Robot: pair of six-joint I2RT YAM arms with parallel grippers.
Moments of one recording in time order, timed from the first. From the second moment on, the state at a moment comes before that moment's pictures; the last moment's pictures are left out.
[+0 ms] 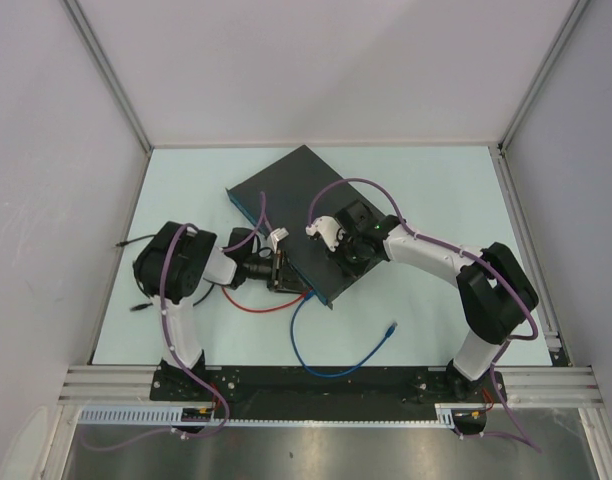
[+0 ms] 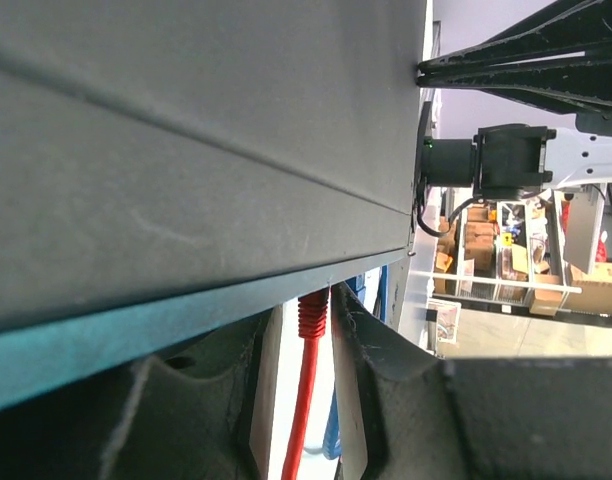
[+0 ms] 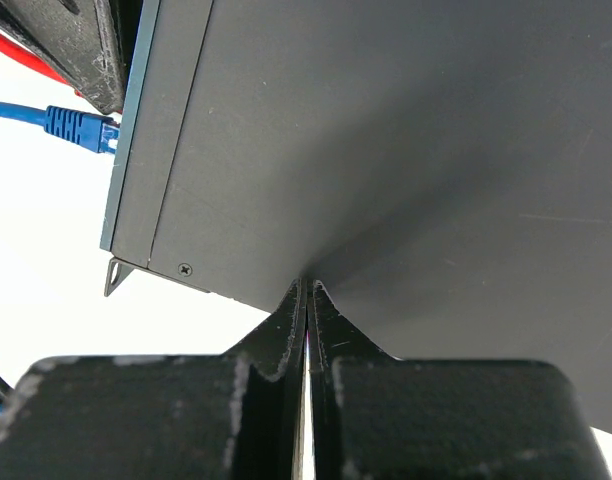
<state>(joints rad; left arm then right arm) -0.32 1.97 0.64 0.57 1.13 -0.61 0.71 1.71 1.18 -0.56 -0.22 -0.32</state>
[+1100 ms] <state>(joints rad) -0.37 1.84 0.47 0.80 0.87 -0.83 0.74 1.71 1.18 -0.54 -0.20 -0.33</state>
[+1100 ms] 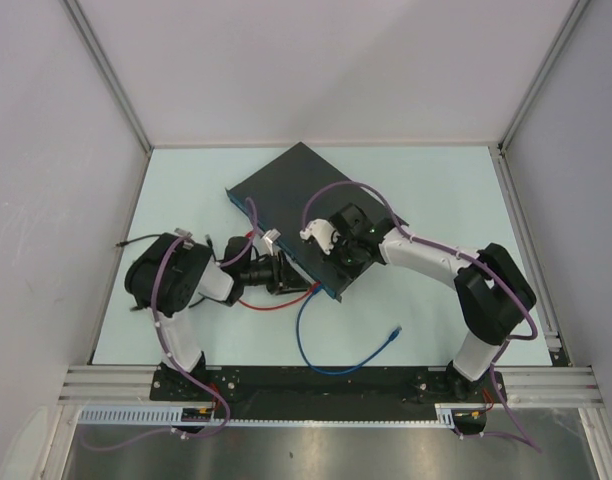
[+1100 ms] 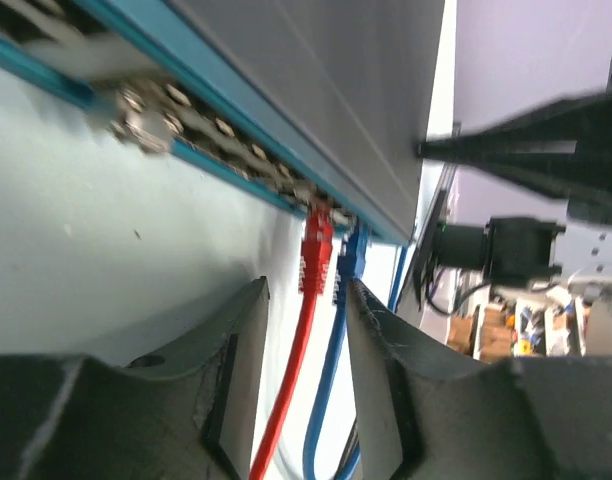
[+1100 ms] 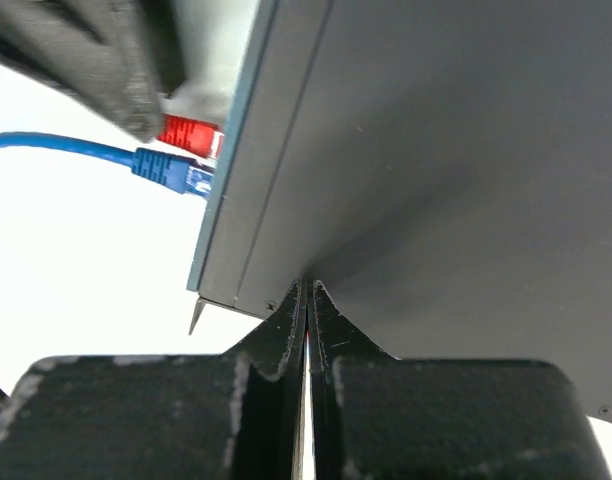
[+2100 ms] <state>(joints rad) -0.42 1.99 0.51 1.01 0.84 -1.07 0.79 1.72 1.18 -0.52 -0.18 -0.35</state>
